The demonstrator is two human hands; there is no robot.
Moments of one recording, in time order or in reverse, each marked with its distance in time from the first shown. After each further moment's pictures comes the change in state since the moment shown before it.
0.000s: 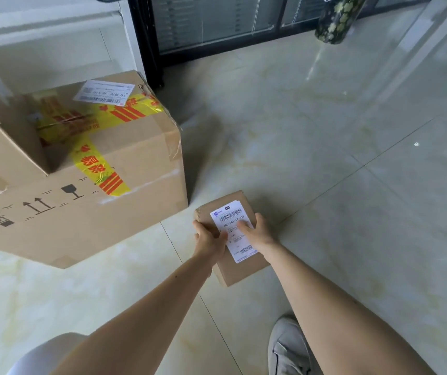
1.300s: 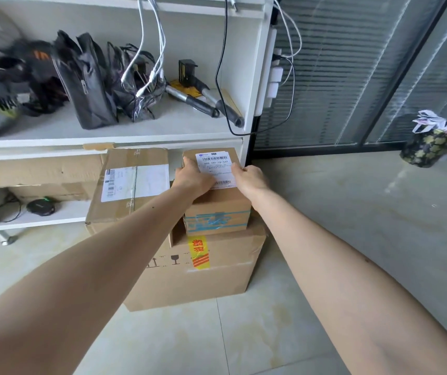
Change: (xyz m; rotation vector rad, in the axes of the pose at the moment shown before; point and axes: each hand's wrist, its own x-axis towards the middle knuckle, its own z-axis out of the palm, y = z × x) left_hand -0.067 0.235 -0.268 0.110 0.621 0.355; right_hand -0.035 -0.378 0.021 -0.104 -0.014 -0.578
